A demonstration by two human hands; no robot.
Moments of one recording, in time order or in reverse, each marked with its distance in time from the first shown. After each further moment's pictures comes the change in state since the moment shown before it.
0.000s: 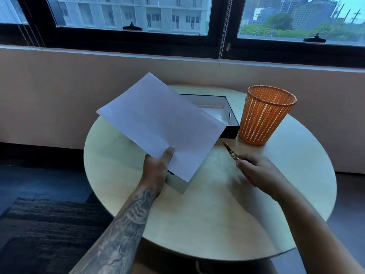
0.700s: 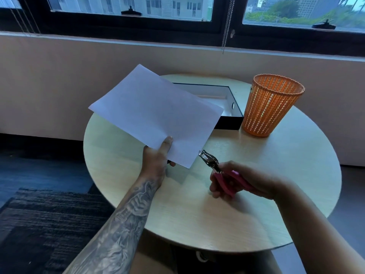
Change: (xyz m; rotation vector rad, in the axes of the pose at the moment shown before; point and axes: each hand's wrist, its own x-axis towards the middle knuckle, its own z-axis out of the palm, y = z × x) left_hand 0.000 0.002 0.000 -0.049 0.041 -0.033; right_hand -0.015 -0.019 0.027 0.376 -0.737 0.089
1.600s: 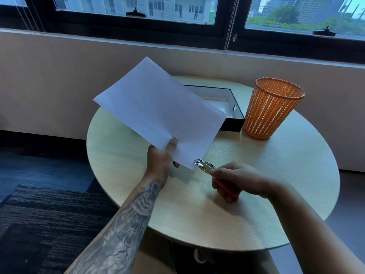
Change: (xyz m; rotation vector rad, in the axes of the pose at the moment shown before) left_hand -0.006 0.001 0.004 0.115 0.035 0.030; right_hand 0.003 -0.012 0.019 -0.303 0.136 0.048
